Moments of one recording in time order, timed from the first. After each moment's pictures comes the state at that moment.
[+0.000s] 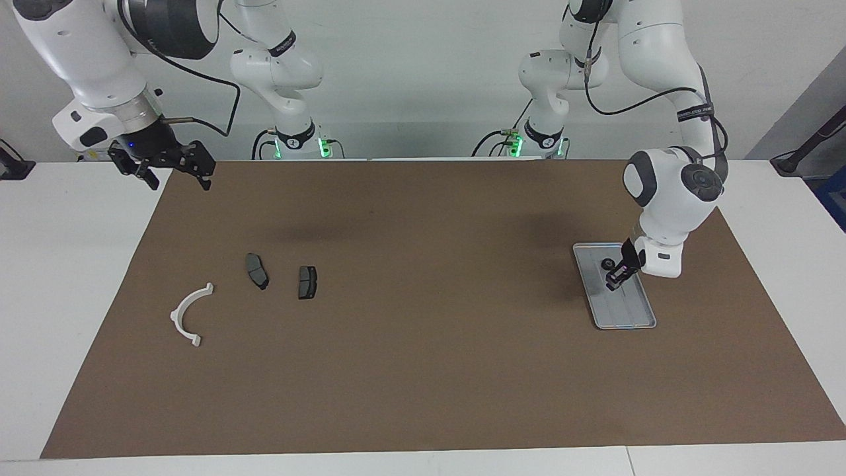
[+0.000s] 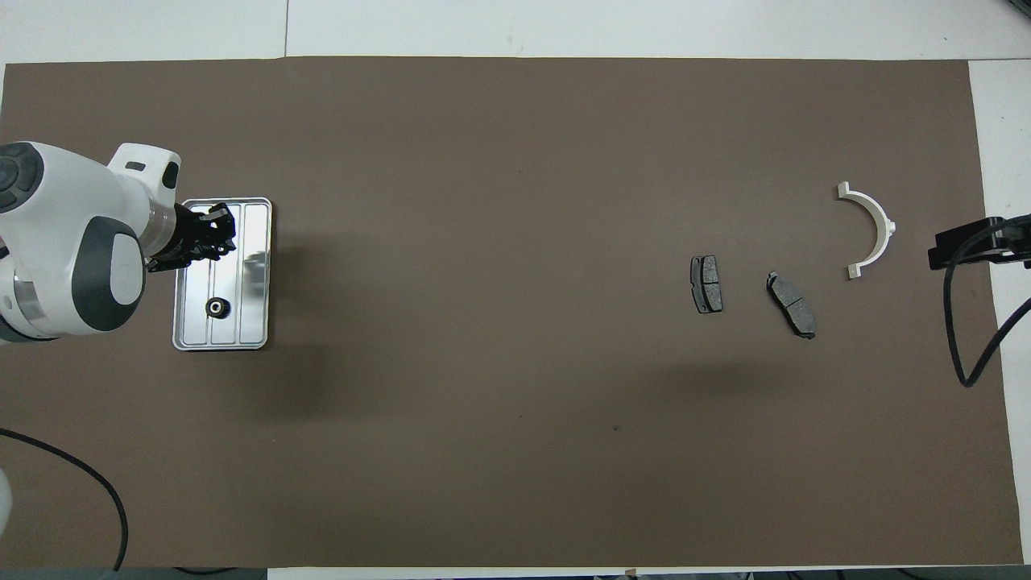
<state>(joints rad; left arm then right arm) -0.04 0.28 0.03 -1.95 -0.05 2.27 -0.49 -0.06 -0.03 -0.04 -1.65 -0.03 1.58 -0.07</state>
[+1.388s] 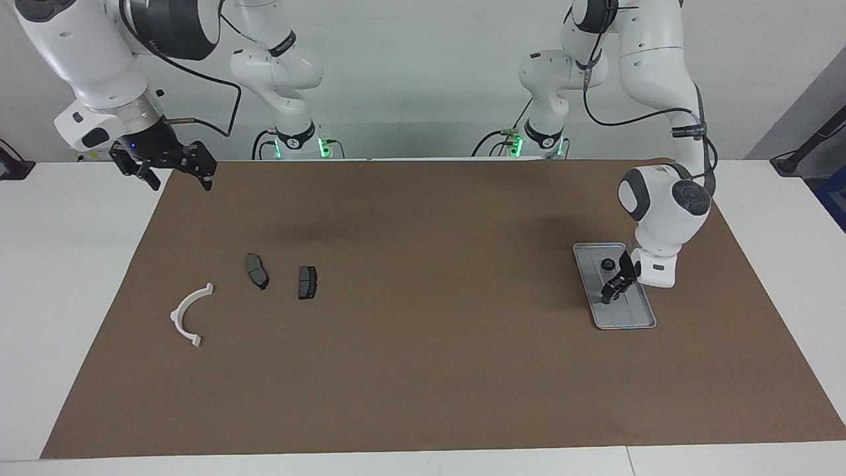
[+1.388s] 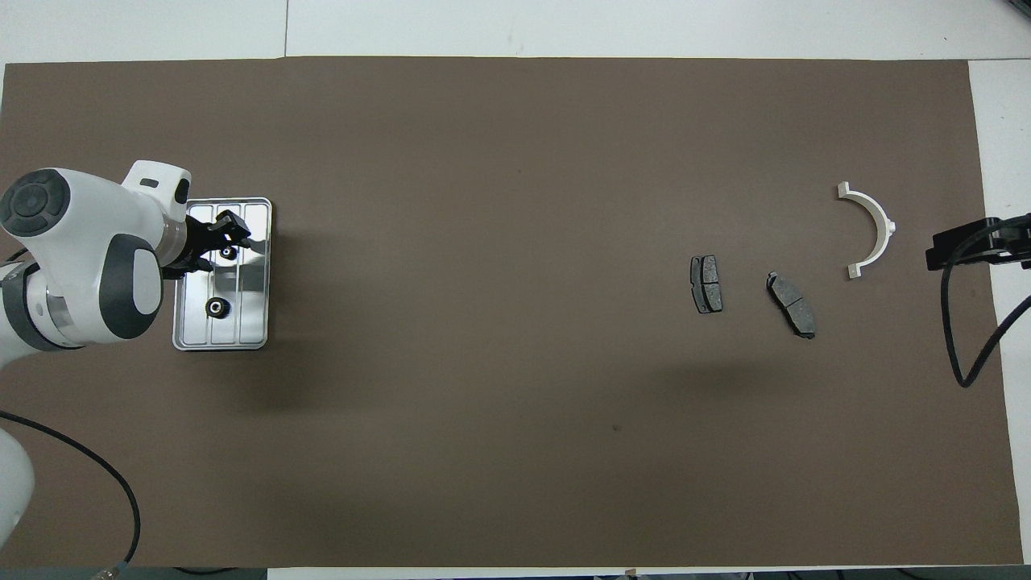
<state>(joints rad) -0.02 0.33 0.02 -2.01 -0.04 2.39 -0.45 -0.06 -0.03 -0.03 -1.65 -0.03 1.58 -0.07</state>
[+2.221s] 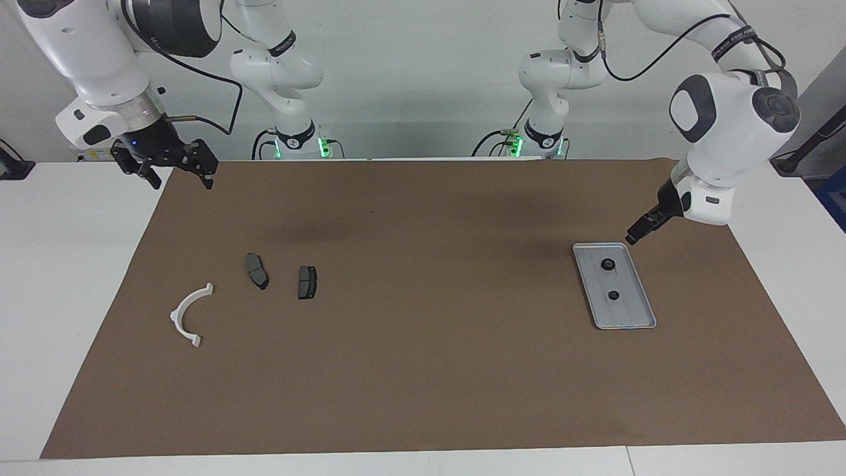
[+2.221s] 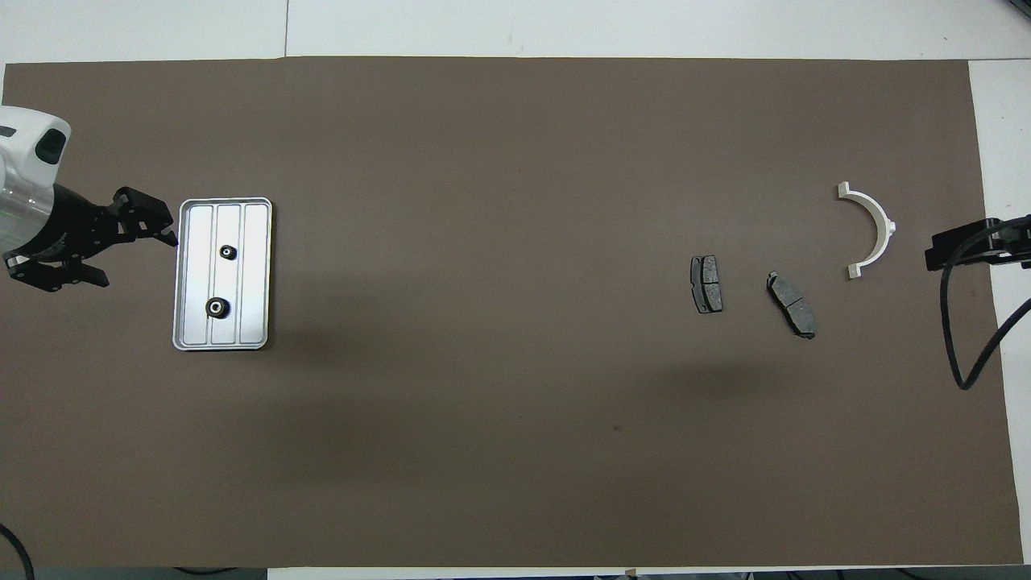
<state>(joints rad) -0.02 0.07 0.03 -1.75 -0.04 1.72 -0.45 -0.06 -0.03 -0.03 -1.65 -0.03 1.58 -0.07</state>
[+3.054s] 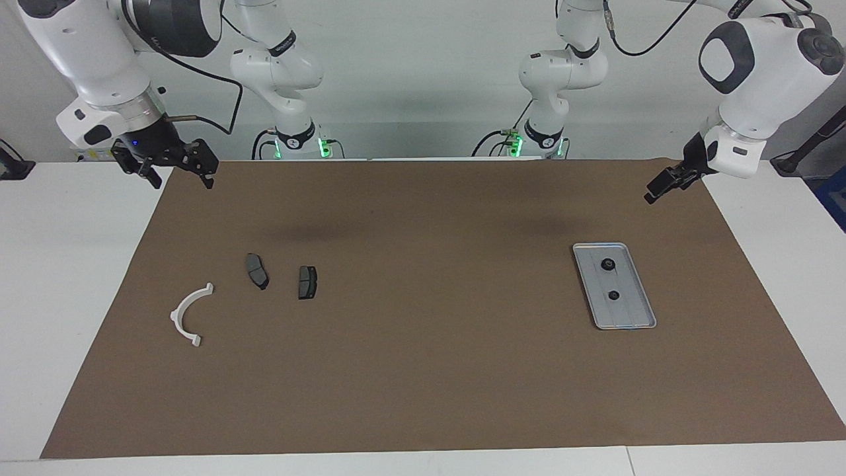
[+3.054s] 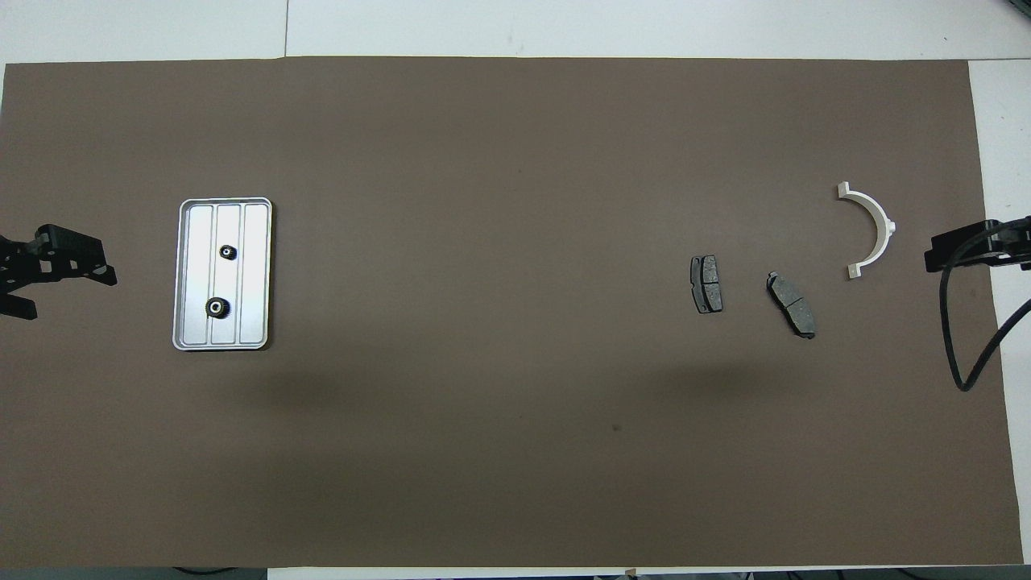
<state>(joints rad) 0.00 -0.02 0.08 -1.75 -0.04 1.61 -0.25 -0.06 -0.03 -0.03 -1.66 -0.03 1.58 -0.07</state>
